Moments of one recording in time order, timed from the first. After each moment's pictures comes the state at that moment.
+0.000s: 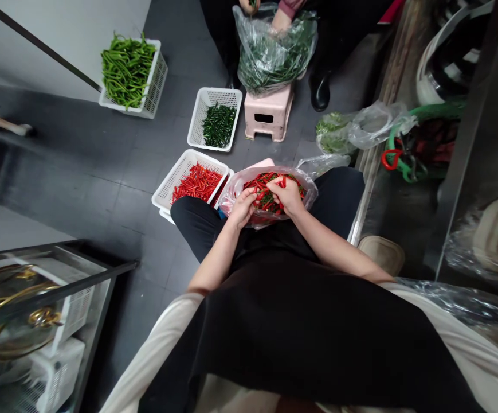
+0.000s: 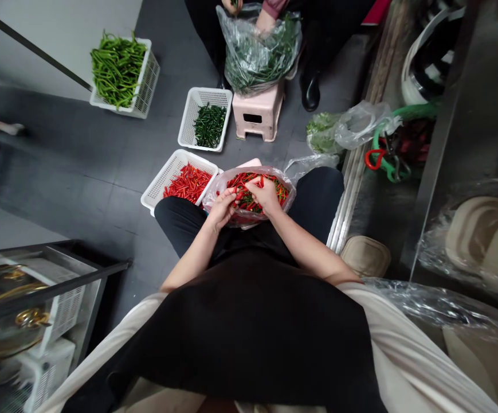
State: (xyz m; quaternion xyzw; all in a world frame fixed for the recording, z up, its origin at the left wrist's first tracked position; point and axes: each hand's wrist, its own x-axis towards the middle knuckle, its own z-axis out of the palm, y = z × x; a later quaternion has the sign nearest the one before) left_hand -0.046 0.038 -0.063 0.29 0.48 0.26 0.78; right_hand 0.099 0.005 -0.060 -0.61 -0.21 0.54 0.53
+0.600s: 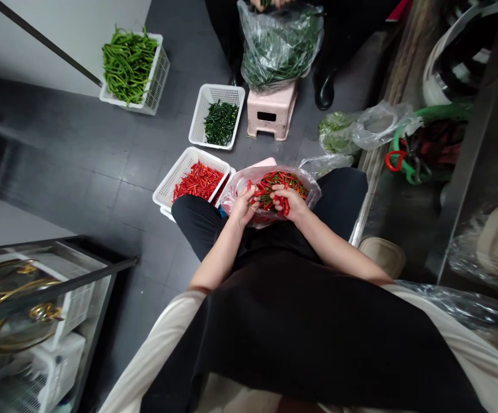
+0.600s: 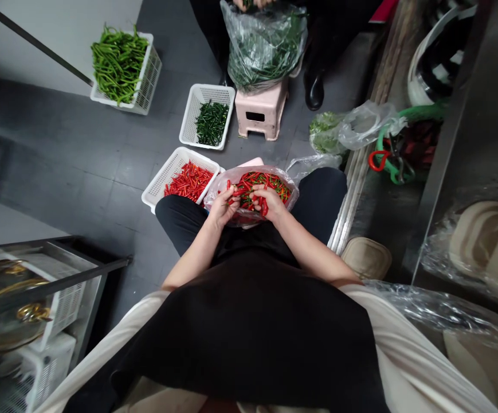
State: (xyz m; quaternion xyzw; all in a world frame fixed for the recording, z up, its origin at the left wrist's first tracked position) left_hand -0.042 0.046 -0.065 0.28 0.49 0.28 0.77; right_hand 0.106 -0.003 -0.062 -0.51 -0.05 0.70 0.50
